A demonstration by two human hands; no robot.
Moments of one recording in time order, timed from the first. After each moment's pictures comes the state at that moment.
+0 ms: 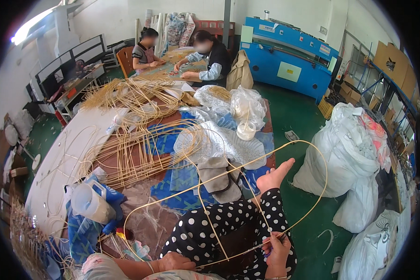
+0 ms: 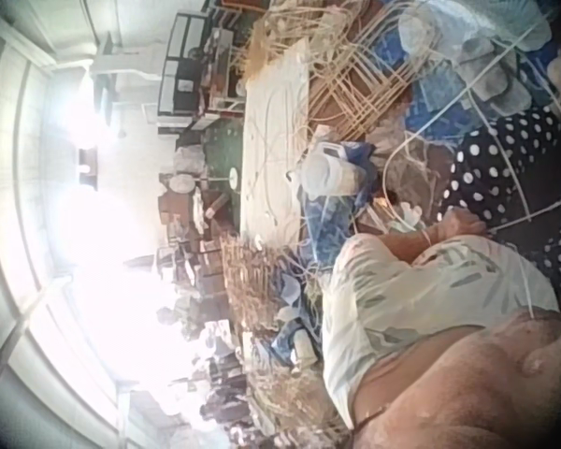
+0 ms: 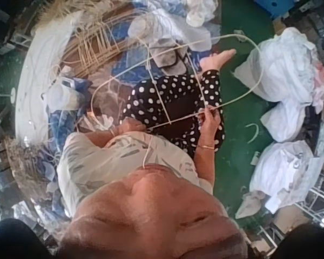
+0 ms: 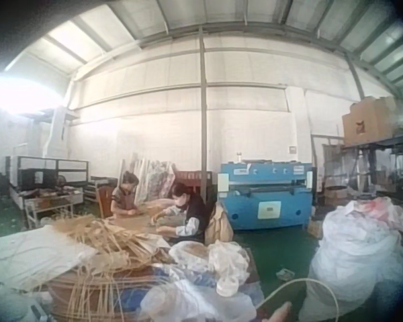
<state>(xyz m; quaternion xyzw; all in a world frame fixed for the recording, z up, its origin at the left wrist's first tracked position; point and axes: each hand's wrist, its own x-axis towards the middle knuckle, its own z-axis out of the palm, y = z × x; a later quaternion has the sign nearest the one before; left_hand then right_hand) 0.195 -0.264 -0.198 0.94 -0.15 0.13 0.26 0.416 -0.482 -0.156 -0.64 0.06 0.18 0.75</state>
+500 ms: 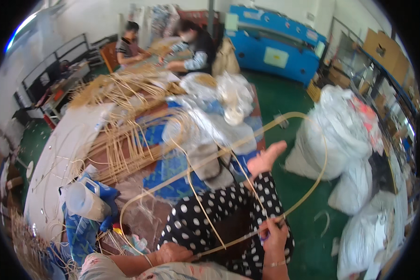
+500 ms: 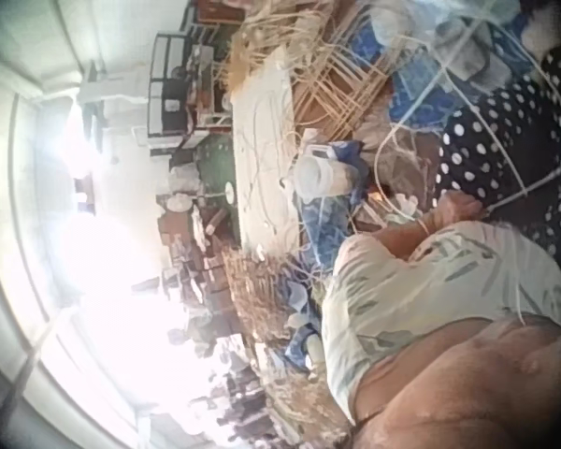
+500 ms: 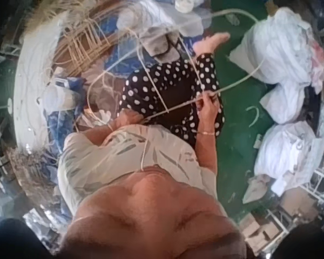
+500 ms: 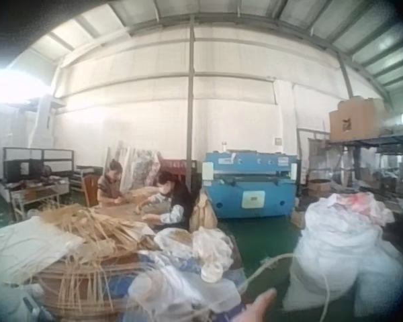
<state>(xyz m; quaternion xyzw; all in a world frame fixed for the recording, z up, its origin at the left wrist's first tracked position) 0.201 -0.264 -0.194 0.95 -0.17 0.13 0.24 0.408 -0.491 -0.159 -0.57 0.03 0.14 0.81</state>
